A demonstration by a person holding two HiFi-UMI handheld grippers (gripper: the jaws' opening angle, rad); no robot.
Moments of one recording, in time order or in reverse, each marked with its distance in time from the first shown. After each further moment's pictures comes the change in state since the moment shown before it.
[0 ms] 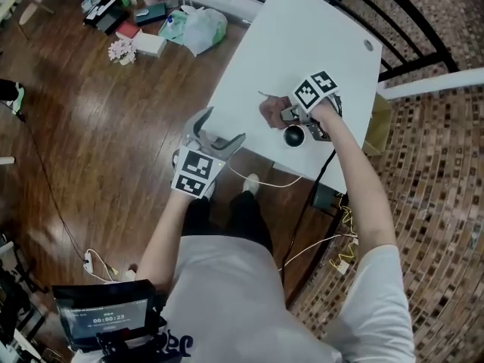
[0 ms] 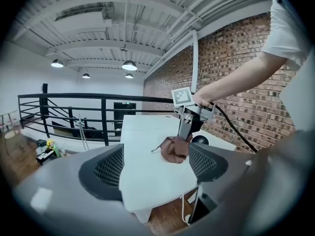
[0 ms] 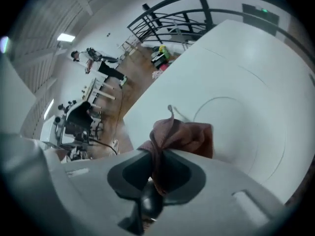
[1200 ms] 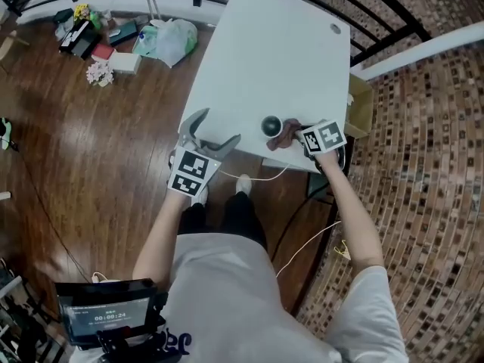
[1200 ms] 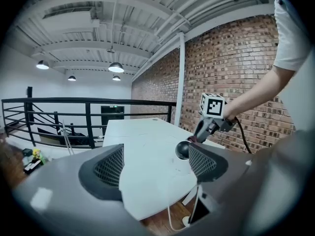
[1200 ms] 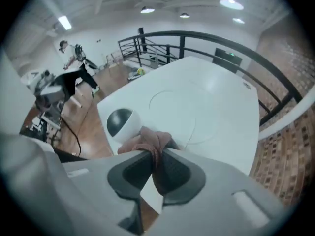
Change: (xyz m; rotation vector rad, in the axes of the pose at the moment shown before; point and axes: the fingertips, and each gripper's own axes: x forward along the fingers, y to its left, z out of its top) left arm 0.015 -0.042 0.021 0.068 -0.022 -0.134; right arm -0.051 -0.052 -0.128 0.026 -0.299 -0.460
